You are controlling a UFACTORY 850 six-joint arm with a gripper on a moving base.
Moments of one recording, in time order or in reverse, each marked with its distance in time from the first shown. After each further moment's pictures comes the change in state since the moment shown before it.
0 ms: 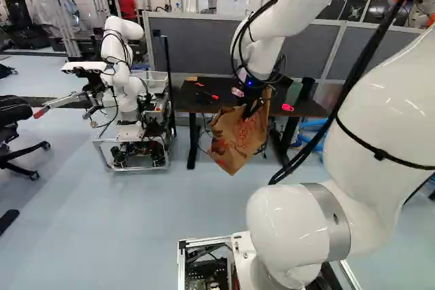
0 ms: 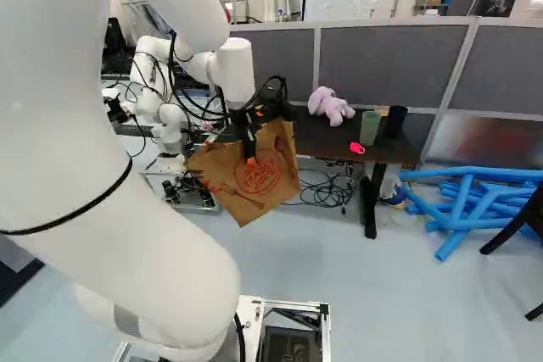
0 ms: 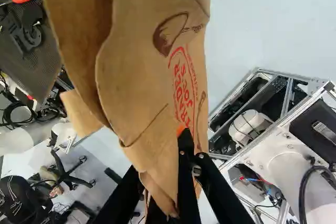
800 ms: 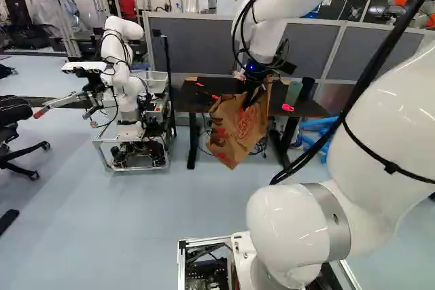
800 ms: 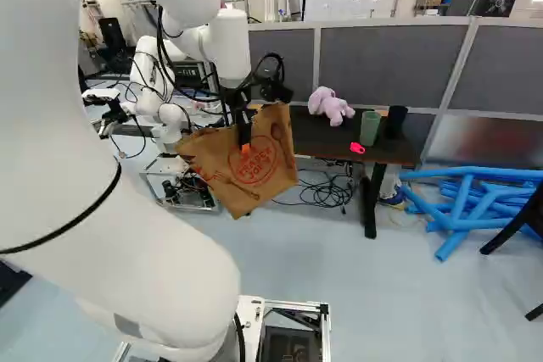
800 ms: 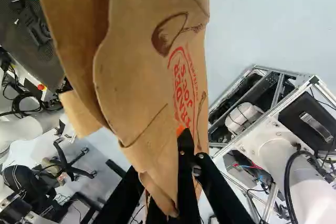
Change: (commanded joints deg) arm 0.4 3.1 -4.9 0.0 -9.1 0.0
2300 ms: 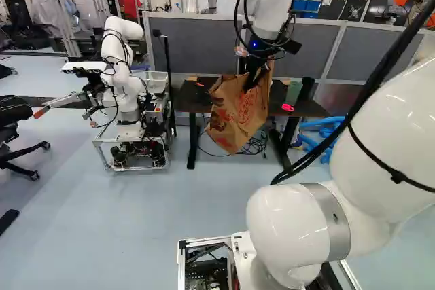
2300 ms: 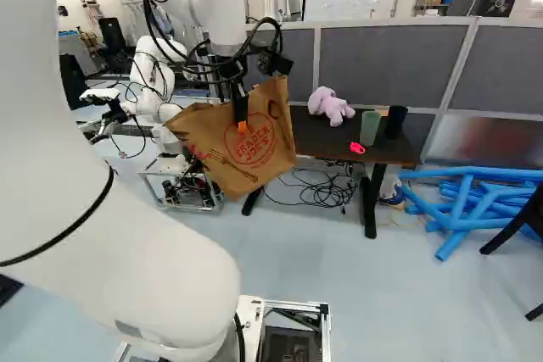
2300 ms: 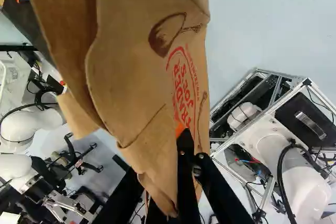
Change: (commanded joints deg) arm 0.0 1.9 -6.9 0.0 -6.4 0.0
